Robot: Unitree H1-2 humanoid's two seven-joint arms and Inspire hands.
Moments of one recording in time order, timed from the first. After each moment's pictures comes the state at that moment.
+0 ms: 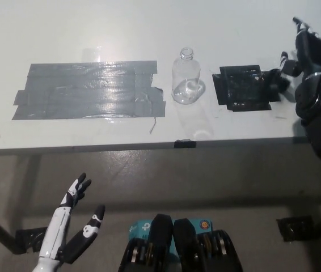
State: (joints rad) left_arm 0.06 0.13 -0.02 -0.07 0.24 -0.20 -0.03; right_arm -1.11 -0.27 0.21 1.23 -0.59 0.07 -0.23
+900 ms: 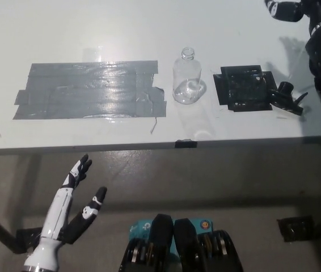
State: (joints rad) left_arm -0.03 0.14 -0.02 -0.05 0.26 -0.20 -0.03; right_arm -1.06 -0.34 0.20 0.60 -0.55 0.16 -0.03
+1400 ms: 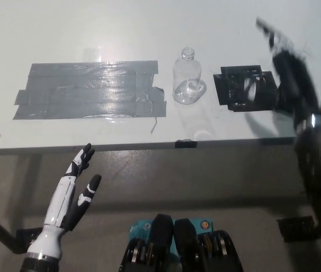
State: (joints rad) left_arm -0.09 0.14 -0.02 -0.01 0.26 -0.20 -0.03; right_arm -0.55 -0.26 0.19 0.03 -0.51 0.19 -0.01
